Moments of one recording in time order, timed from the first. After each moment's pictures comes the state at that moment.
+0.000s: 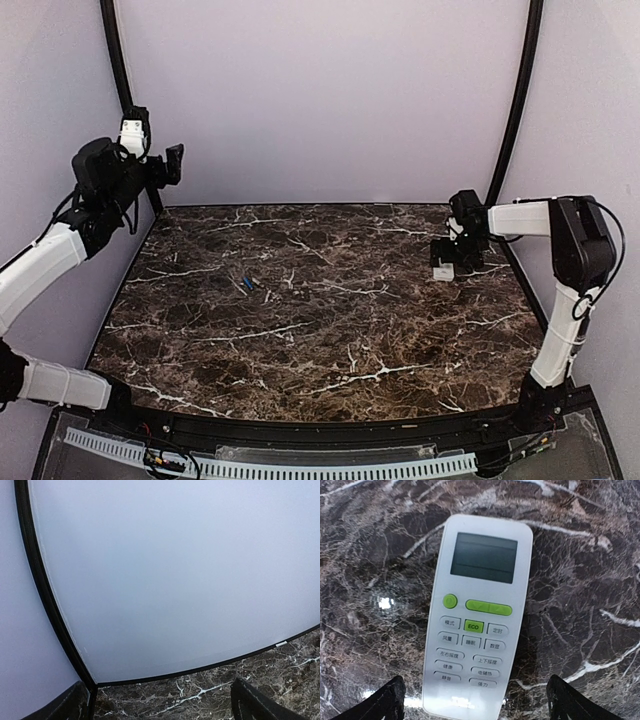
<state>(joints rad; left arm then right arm) -0.24 1.16 1.01 0.20 -0.16 0.12 0.21 1.88 1.25 -0.49 0.06 0.22</state>
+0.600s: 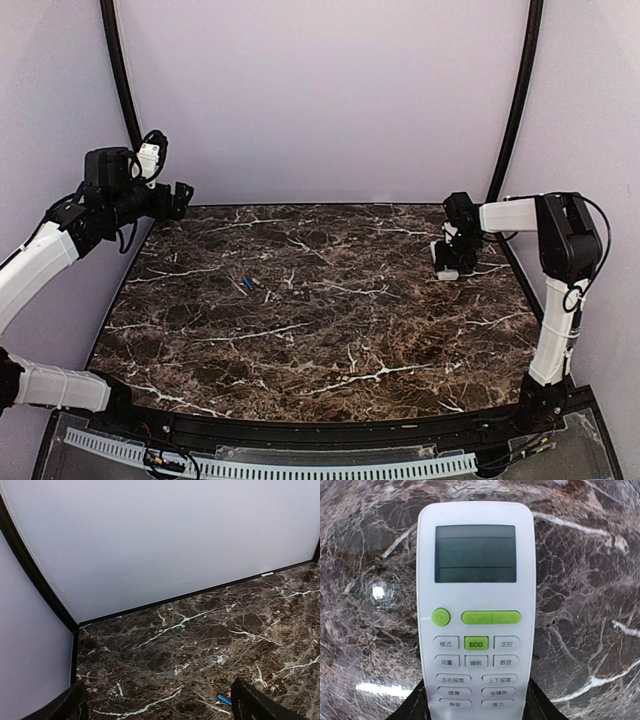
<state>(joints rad) -0.30 1.16 1.14 -0.35 -0.18 0.09 0.21 2.00 1.35 -0.56 0.07 0.21</state>
